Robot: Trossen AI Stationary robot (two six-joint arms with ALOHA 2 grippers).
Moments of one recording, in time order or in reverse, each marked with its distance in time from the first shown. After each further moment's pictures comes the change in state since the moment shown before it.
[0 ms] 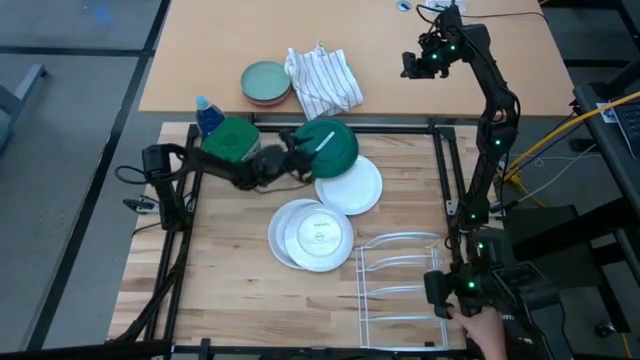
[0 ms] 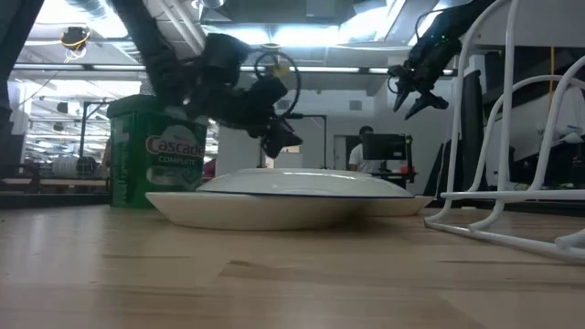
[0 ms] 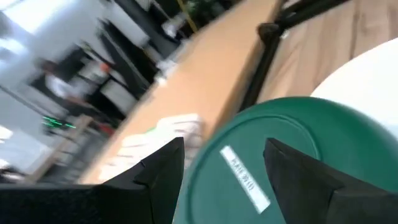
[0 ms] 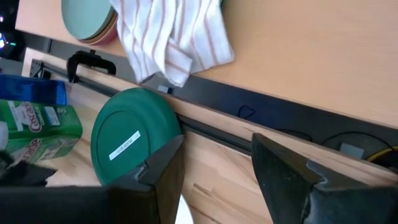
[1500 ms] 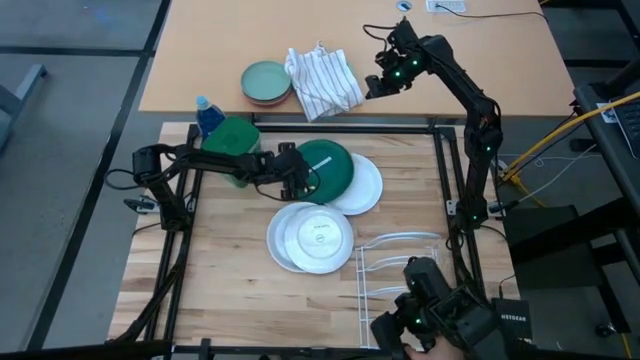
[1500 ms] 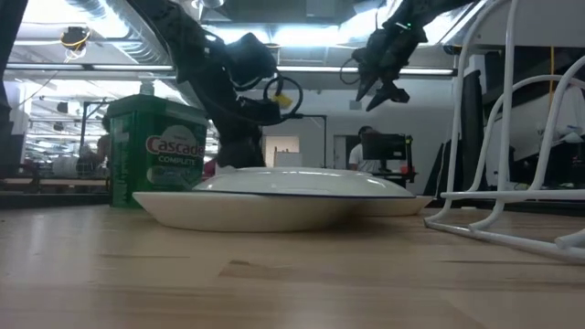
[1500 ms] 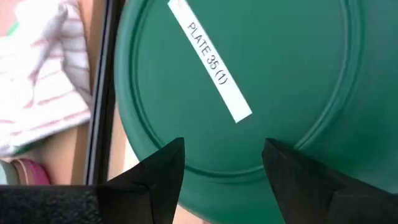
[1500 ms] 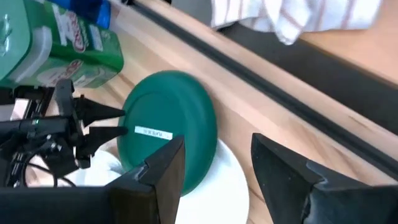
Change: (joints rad) left arm -0.075 -0.074 0.185 -1.013 0.005 -0.153; right arm 0.316 0.000 0.000 -0.019 0.002 0.000
